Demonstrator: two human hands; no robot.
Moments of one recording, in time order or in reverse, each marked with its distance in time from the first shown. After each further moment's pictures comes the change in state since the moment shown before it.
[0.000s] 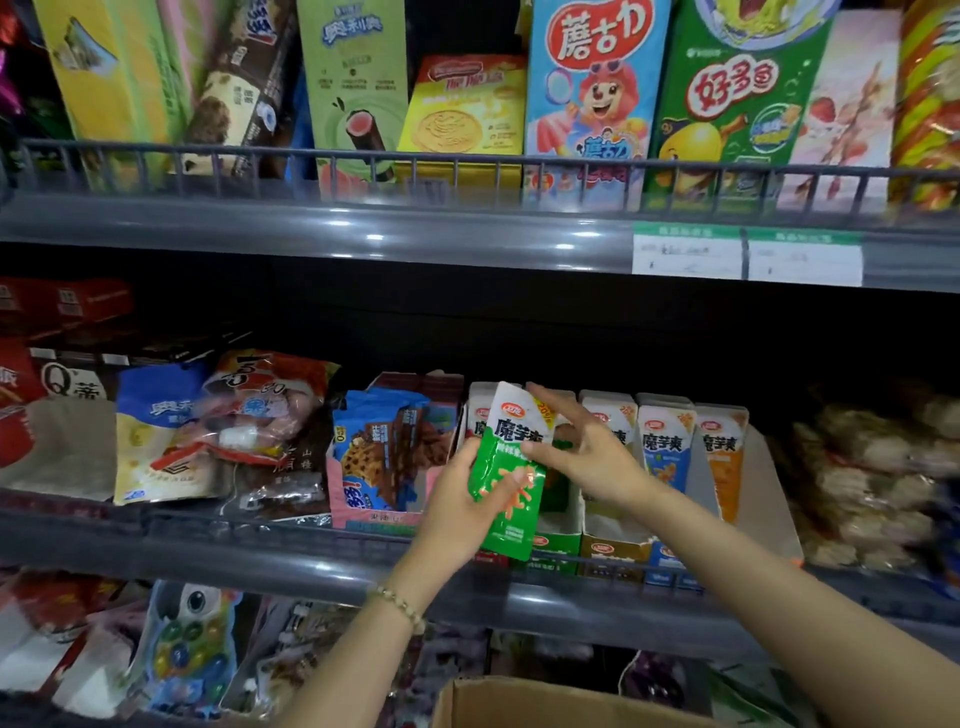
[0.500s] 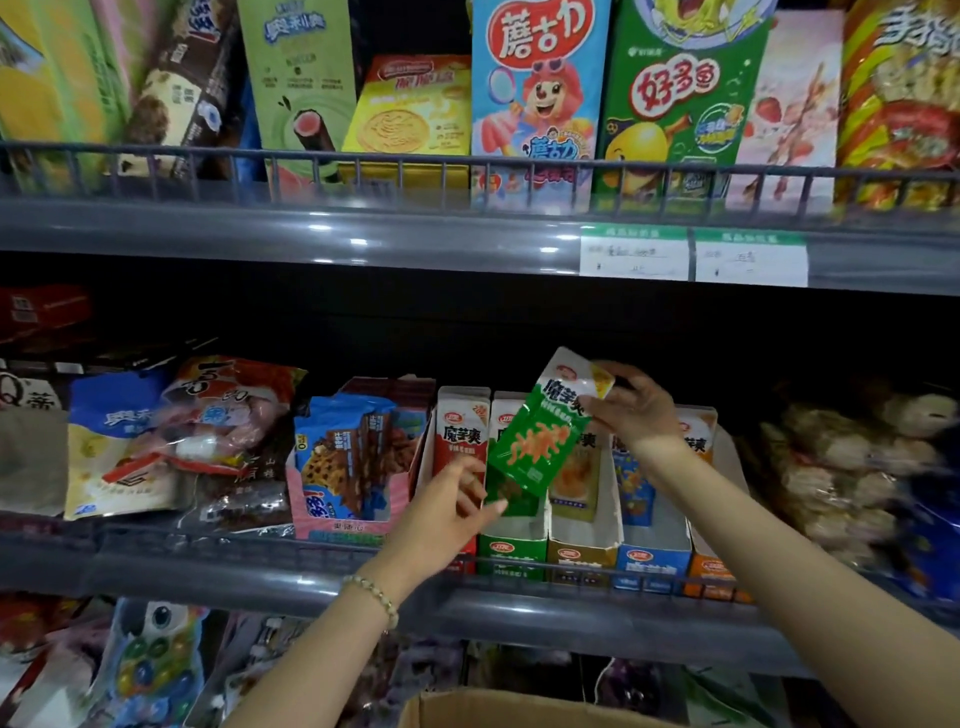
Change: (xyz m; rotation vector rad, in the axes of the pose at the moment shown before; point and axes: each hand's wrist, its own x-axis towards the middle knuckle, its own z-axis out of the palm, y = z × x) left_hand 0.020 -0.027 0.014 0.348 -0.161 -0.017; right_hand 0.012 0.025 -0.071 0.313 0.470 0.149
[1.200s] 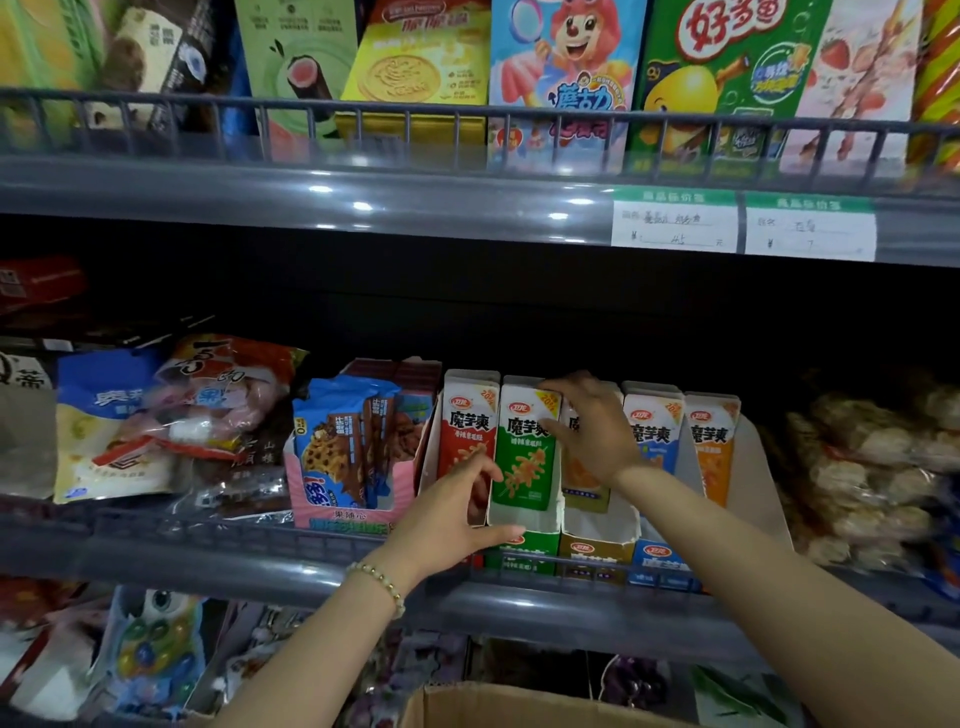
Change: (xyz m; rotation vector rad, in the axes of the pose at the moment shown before) left_hand 0.003 -0.014 0.002 0.234 -0.108 0.042; right_hand 0.020 0.057 0.029 -0.958 -0.192 -0.424
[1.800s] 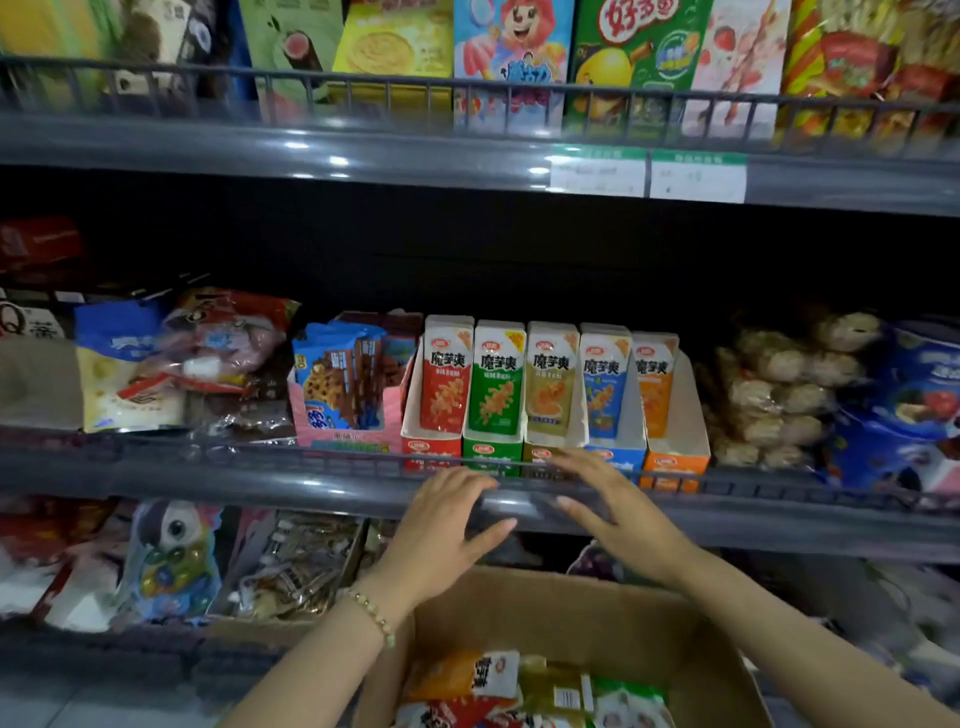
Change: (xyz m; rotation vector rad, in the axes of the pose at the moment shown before) left_hand -0.102 0.034 0.040 0.191 0.018 0.116; right_hand -0.187 -0.025 -0.048 0.163 -0.335 0.031
